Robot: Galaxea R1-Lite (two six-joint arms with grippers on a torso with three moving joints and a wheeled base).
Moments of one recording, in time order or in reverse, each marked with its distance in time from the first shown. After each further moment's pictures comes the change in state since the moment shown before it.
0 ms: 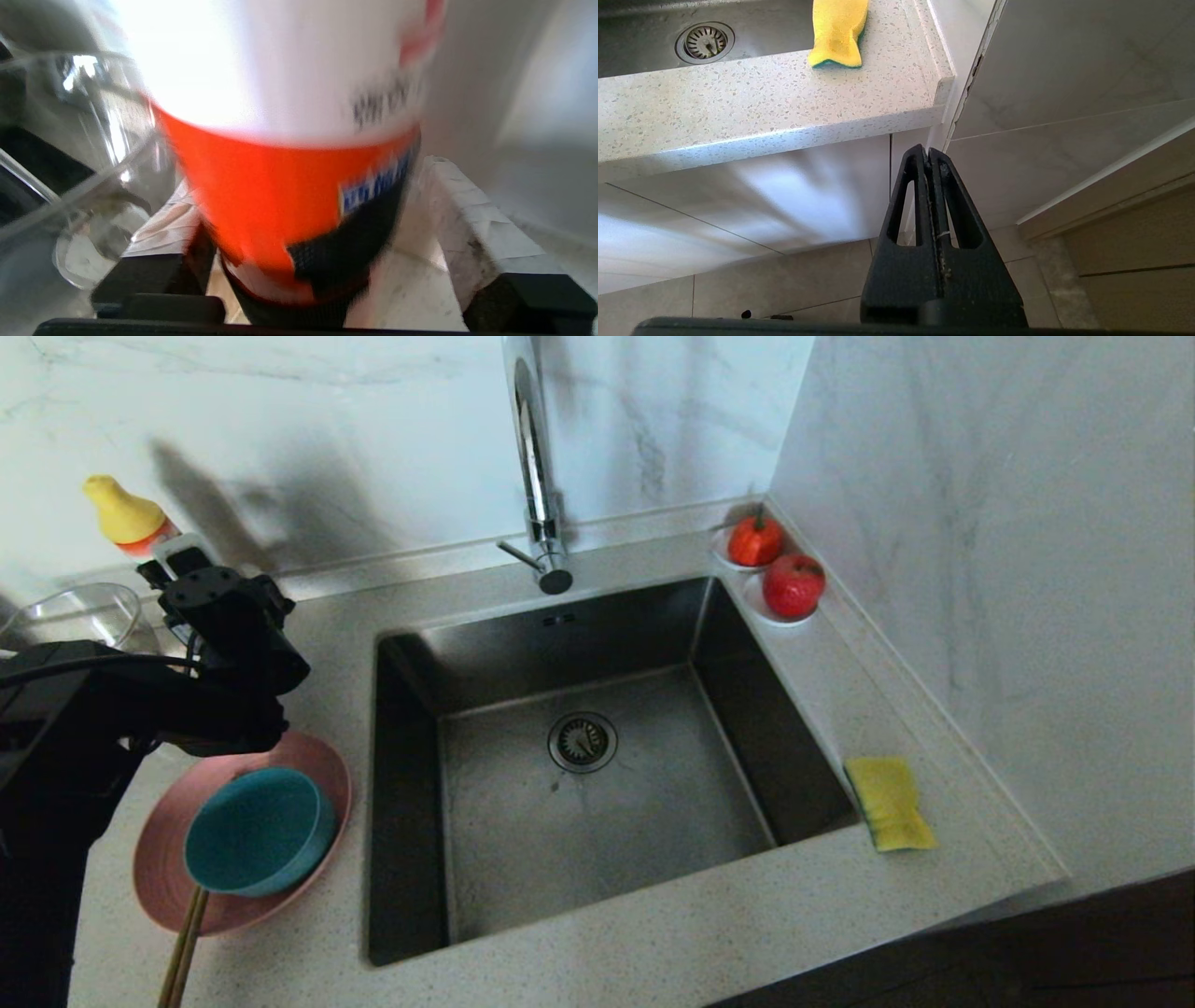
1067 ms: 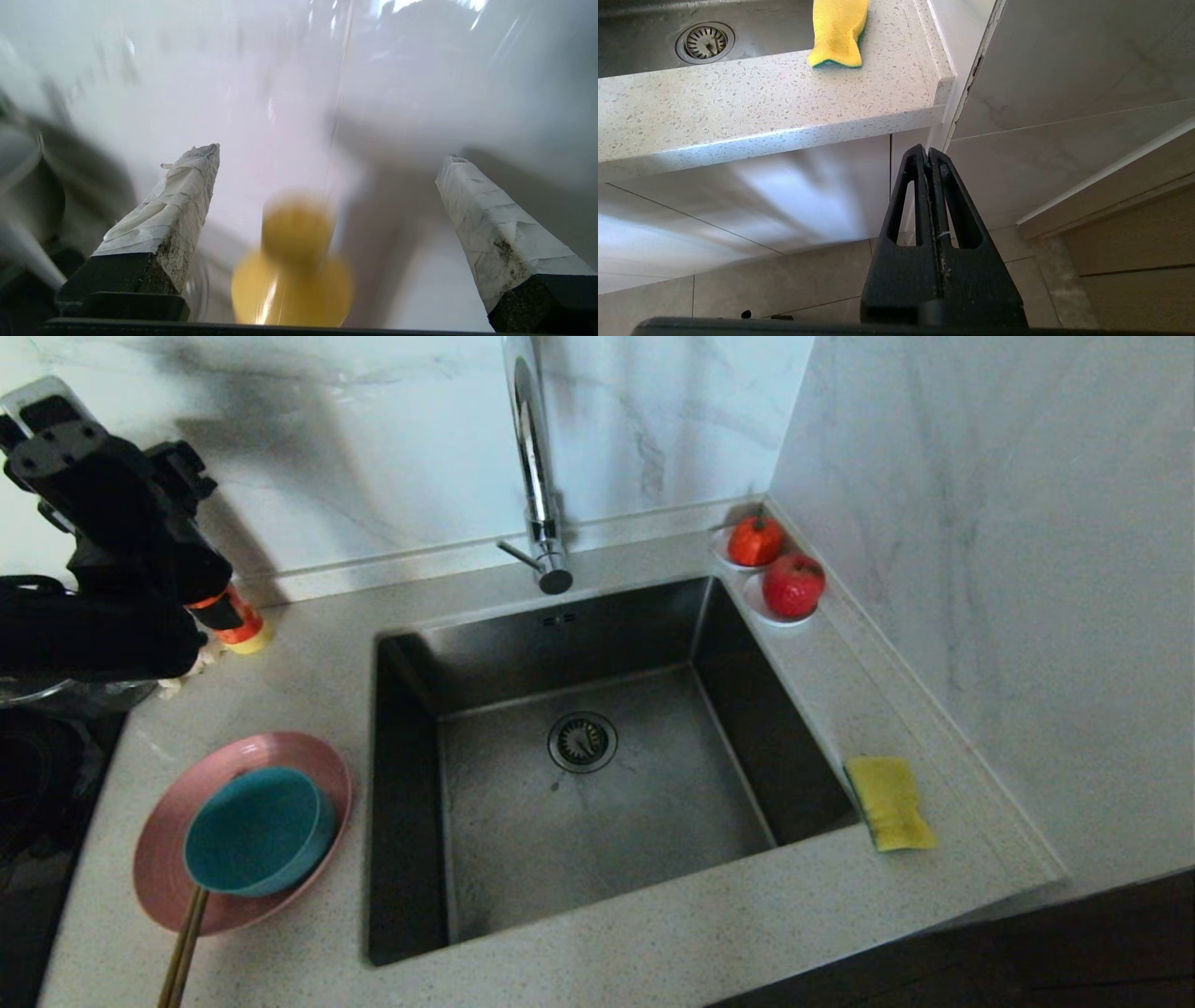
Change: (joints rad) left arm -0.018 -0.308 0.001 0.123 -0.005 0.010; right arm 0.000 0.000 0.000 -0.001 0.000 0.000
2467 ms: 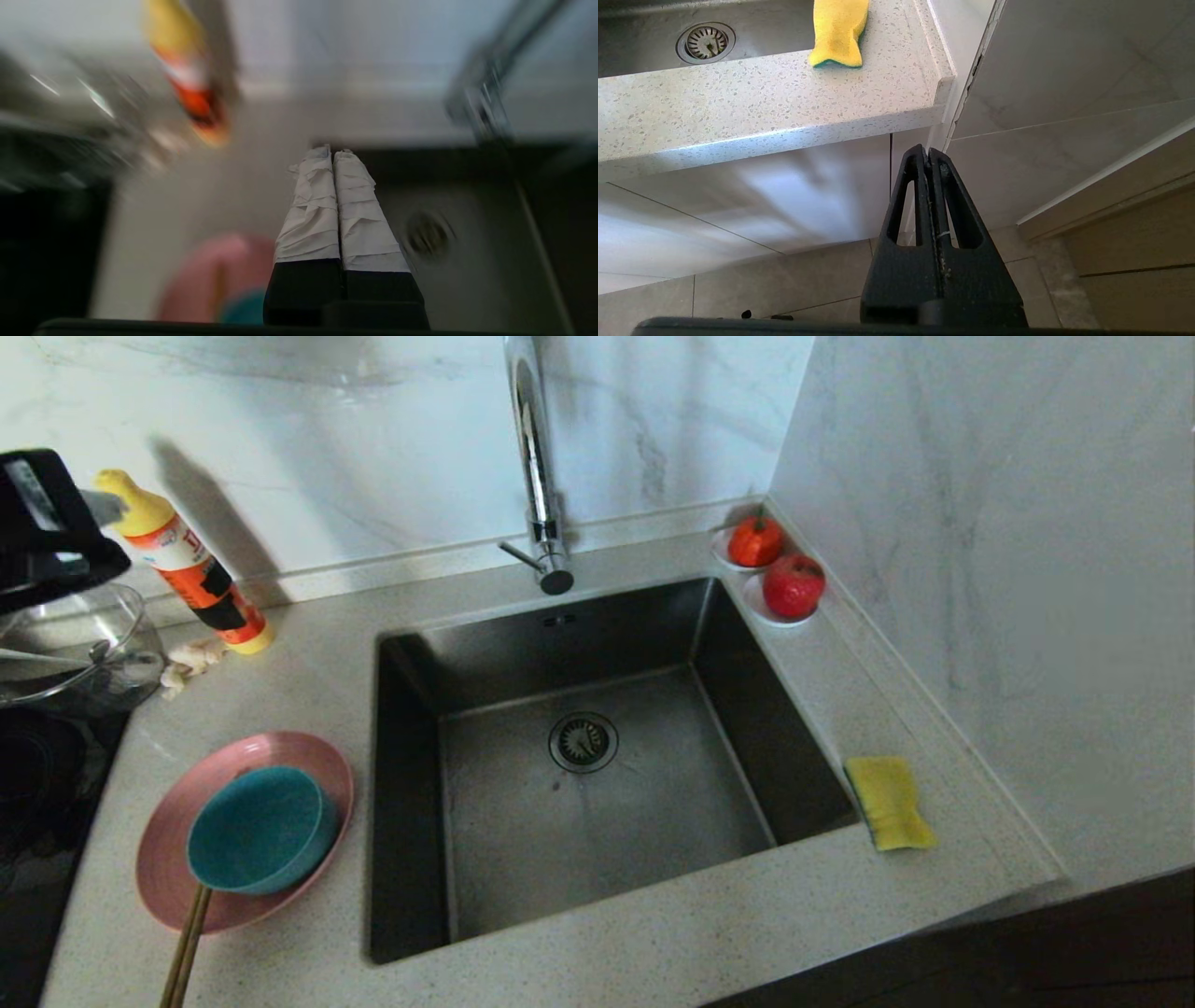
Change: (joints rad) left arm -0.387 -0.880 0.506 0.972 -0.251 -0.123; right arm 0.000 0.000 0.000 0.000 0.000 0.000
